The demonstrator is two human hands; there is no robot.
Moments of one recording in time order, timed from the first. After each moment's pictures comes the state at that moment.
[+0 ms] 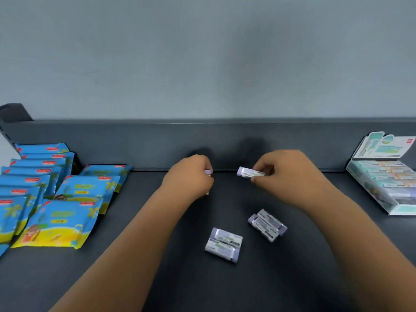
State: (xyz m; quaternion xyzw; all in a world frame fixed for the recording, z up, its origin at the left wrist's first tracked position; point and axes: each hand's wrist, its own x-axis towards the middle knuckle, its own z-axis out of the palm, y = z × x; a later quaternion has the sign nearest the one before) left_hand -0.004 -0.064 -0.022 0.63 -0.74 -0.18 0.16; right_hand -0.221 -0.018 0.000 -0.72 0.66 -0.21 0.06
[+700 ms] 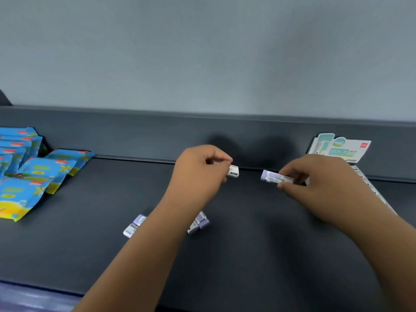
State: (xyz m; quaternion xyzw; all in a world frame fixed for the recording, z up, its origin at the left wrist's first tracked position) left_hand -0.168 0.013 0.007 0.57 -0.57 -0.38 0.46; right_hand -0.394 0.034 0.020 -0.74 0.64 -0.20 0.05
